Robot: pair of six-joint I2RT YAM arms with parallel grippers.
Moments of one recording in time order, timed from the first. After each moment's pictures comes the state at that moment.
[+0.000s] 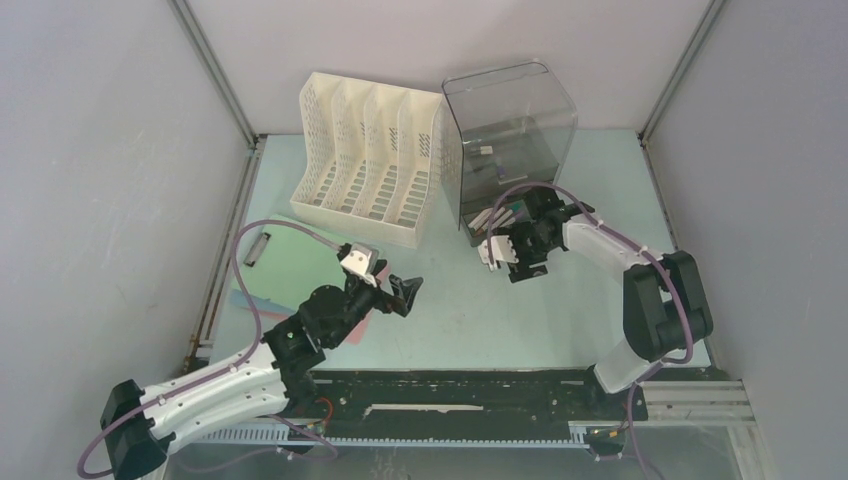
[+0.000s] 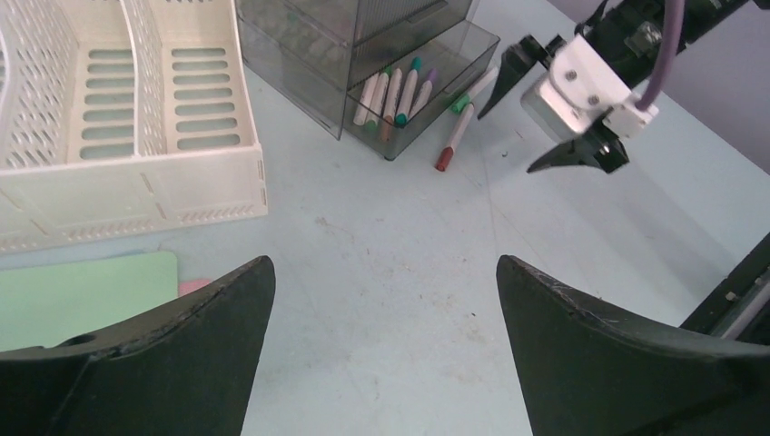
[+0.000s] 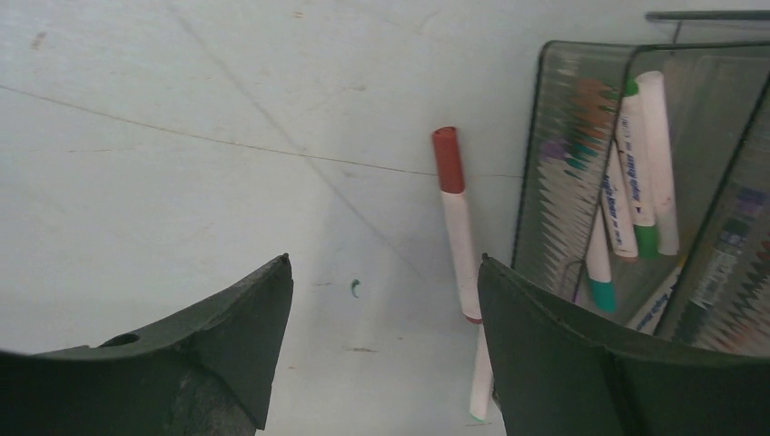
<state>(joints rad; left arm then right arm) -0.96 0.66 0.38 0.18 -0.35 -0.24 0.35 1.60 1.05 -0.71 -0.40 -1.56</state>
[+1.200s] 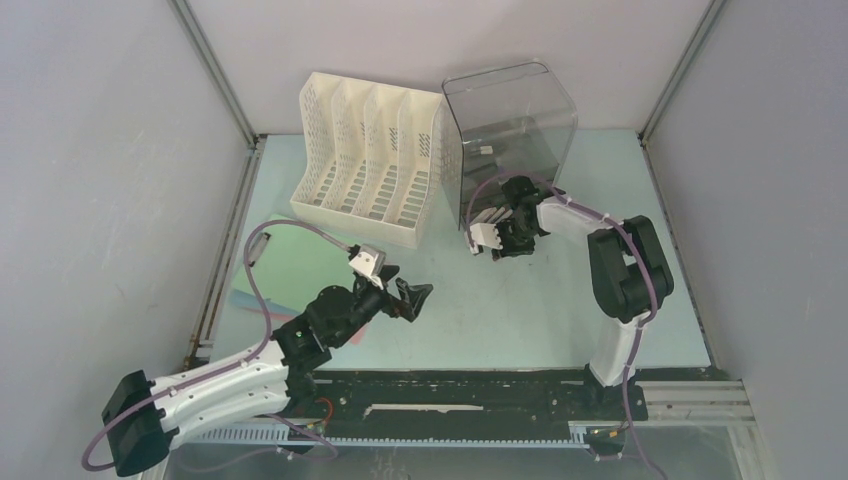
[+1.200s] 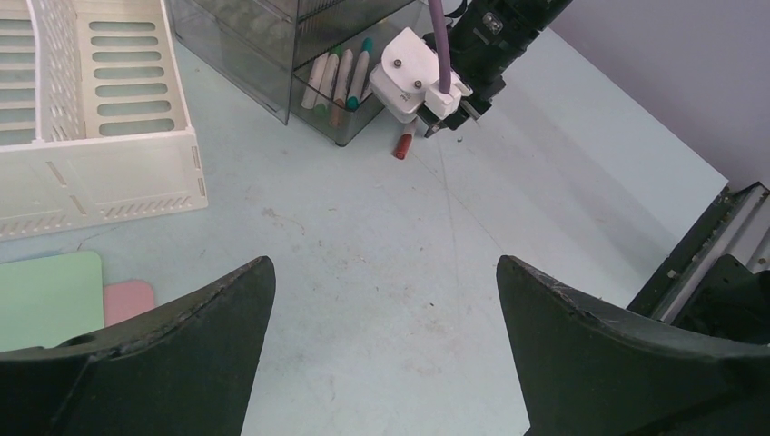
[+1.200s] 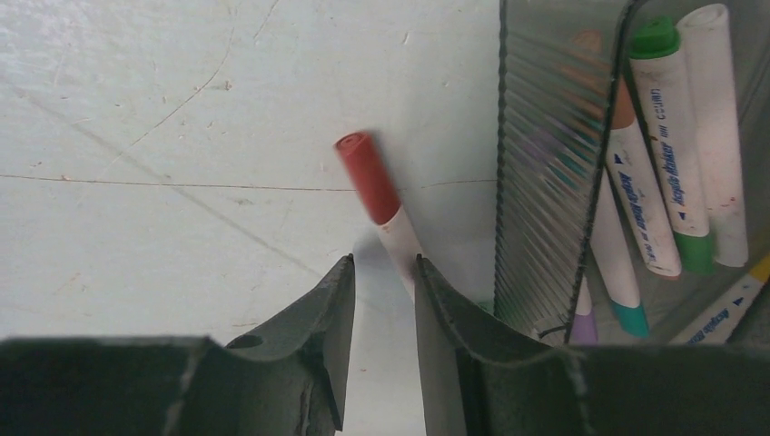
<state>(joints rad) -0.96 0.72 0.33 0.28 -0.26 -0.32 0.38 1.88 1.26 -0.69 -0.24 -1.42</state>
